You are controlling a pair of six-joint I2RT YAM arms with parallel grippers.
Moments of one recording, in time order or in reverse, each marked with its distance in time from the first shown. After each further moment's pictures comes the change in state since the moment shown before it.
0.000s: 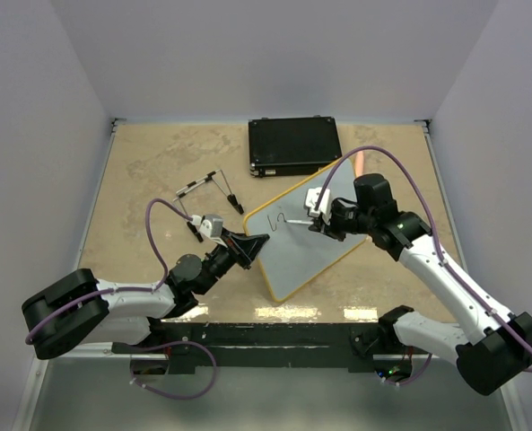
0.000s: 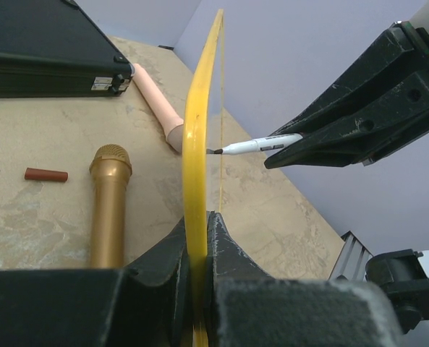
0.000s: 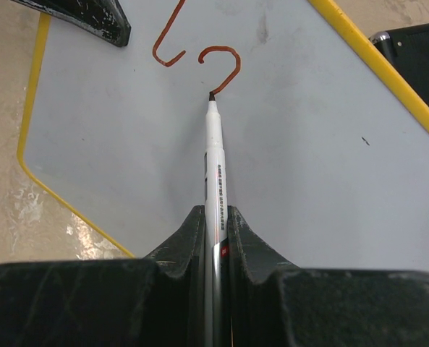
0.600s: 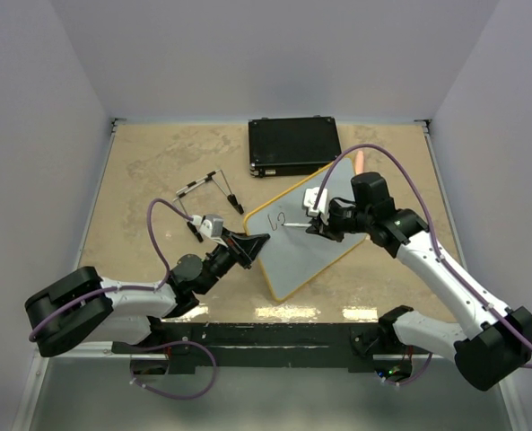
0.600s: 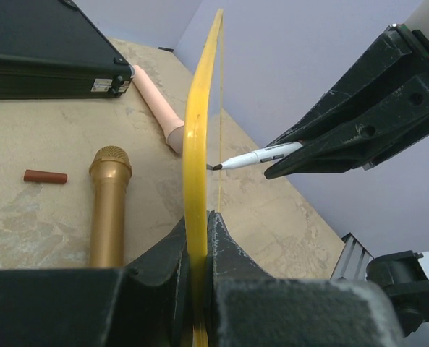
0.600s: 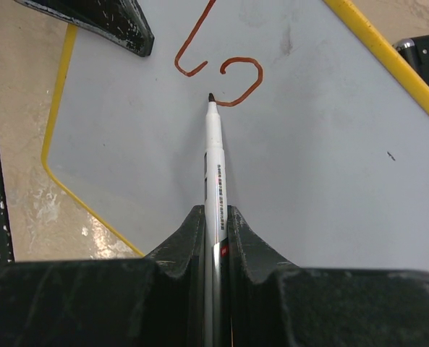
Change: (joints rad) left arm 0.000 0.024 -0.001 0.029 -0.004 -0.001; right arm 0.000 0.033 0.012 -0.019 -0.054 -0.004
